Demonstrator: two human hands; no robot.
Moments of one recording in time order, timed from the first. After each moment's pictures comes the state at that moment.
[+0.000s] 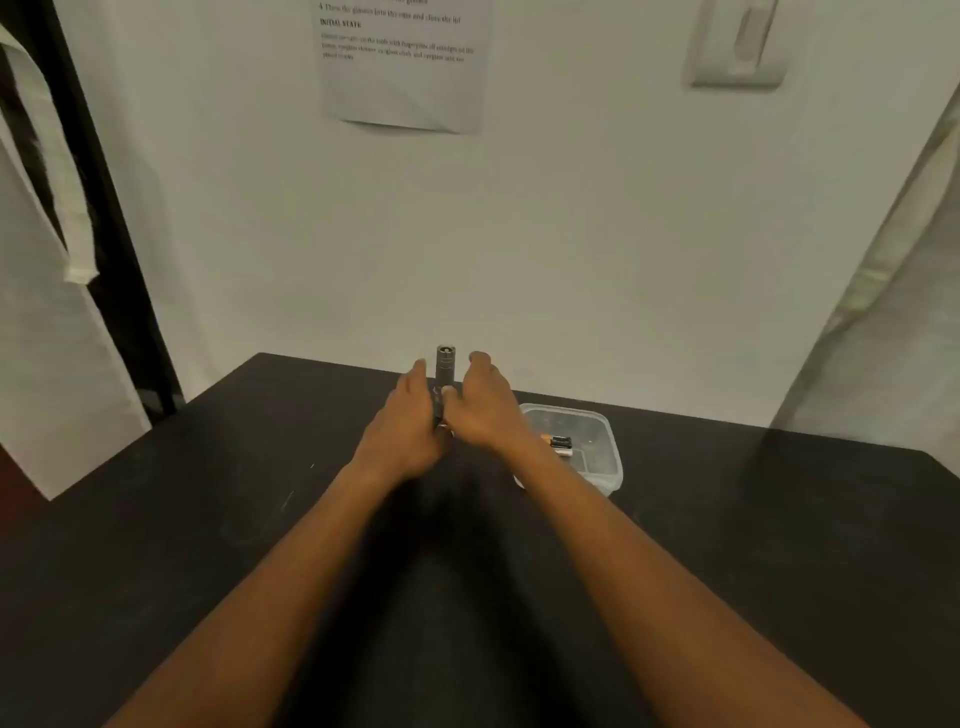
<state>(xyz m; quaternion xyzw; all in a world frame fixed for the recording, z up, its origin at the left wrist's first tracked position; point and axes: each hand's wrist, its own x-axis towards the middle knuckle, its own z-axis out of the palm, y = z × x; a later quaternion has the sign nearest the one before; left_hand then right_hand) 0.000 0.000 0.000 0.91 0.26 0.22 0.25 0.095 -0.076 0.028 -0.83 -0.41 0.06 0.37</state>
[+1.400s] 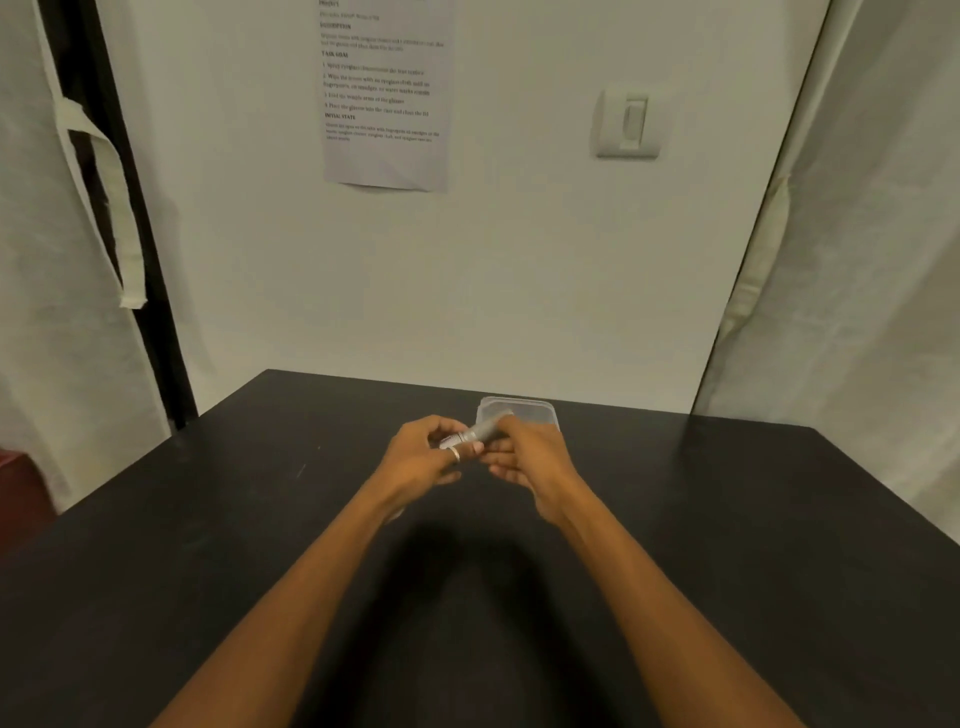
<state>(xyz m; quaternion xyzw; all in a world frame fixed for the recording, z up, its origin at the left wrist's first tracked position) -0.059 -0.098 0.000 0.76 0.17 0.24 0.59 0.037 -0.238 0.024 -0.69 -0.20 0.24 0.66</state>
